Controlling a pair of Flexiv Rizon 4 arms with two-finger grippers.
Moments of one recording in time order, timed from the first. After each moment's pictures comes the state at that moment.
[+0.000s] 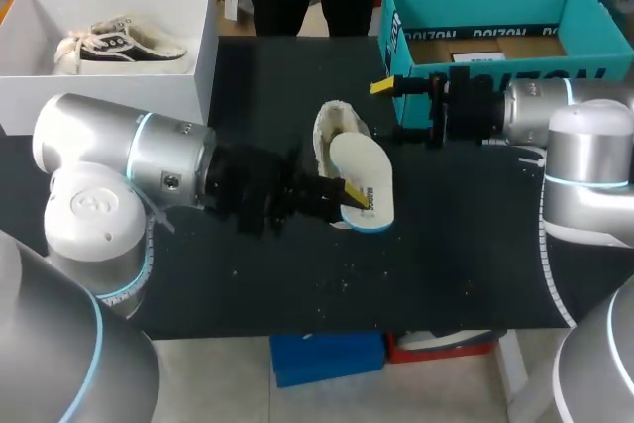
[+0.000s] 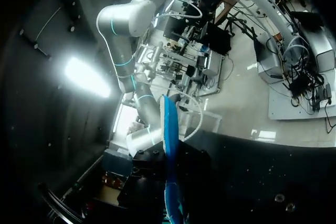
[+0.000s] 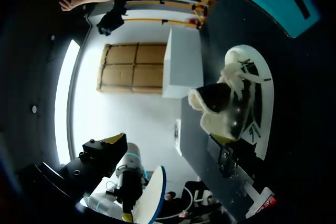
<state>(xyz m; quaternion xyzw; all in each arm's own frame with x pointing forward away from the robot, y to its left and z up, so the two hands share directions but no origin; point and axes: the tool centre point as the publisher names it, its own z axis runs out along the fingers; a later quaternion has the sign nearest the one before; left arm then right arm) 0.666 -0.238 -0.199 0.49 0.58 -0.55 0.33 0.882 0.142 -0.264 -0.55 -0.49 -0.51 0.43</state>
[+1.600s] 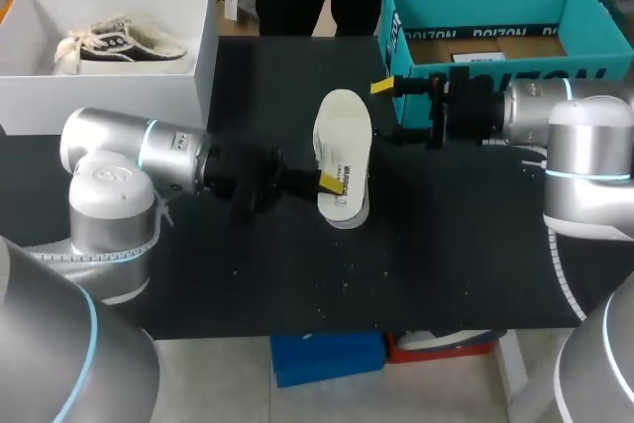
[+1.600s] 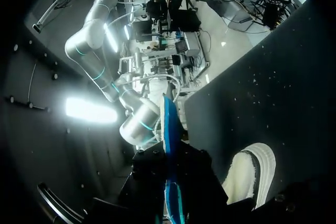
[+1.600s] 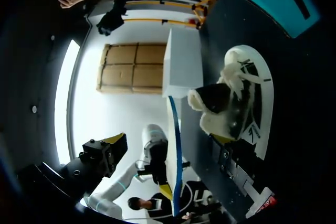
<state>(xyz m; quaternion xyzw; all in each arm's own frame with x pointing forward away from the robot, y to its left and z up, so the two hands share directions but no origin) 0.762 -0.214 -0.282 0.59 0.45 -0.48 0.47 0.882 0.142 -0.264 -0.55 -0.49 -0.51 0.43</state>
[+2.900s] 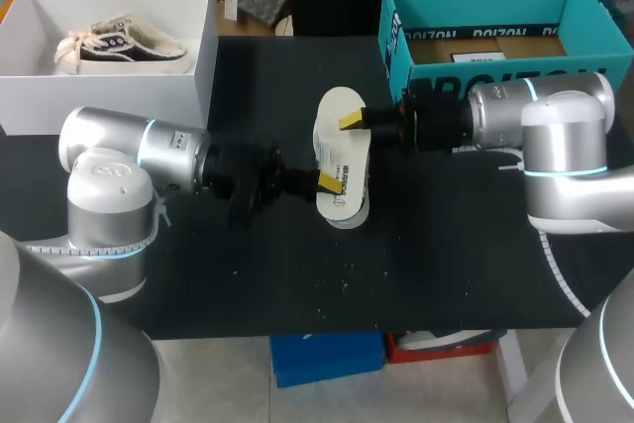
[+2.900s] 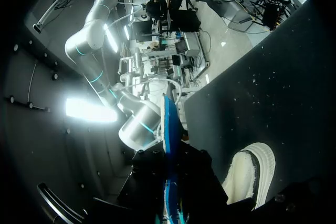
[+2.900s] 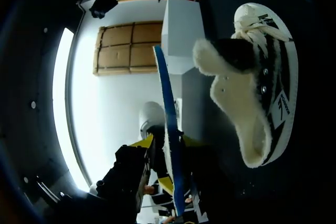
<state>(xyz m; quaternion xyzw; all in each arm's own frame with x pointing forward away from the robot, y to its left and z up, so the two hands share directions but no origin) 0.762 -0.213 -0.282 0.60 0.45 -0.48 0.47 0.843 0.191 -0.271 -0.52 -0.53 -0.46 0.49</state>
